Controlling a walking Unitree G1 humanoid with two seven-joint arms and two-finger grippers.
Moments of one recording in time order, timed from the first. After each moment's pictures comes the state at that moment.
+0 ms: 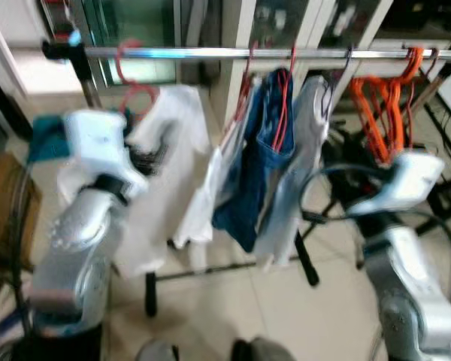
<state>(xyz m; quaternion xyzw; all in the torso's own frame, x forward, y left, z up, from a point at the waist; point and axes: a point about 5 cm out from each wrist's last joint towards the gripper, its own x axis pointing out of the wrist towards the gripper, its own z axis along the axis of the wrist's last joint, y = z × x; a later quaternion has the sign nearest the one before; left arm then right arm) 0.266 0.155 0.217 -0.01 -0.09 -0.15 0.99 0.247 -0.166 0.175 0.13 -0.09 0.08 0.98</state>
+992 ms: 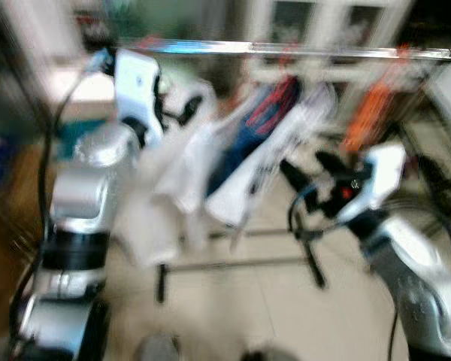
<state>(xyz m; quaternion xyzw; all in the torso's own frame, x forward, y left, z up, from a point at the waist) 0.346 0.160 0.237 0.06 -0.02 -0.18 0.98 0.251 -0.147 0.177 0.10 0.01 0.27 0.96</state>
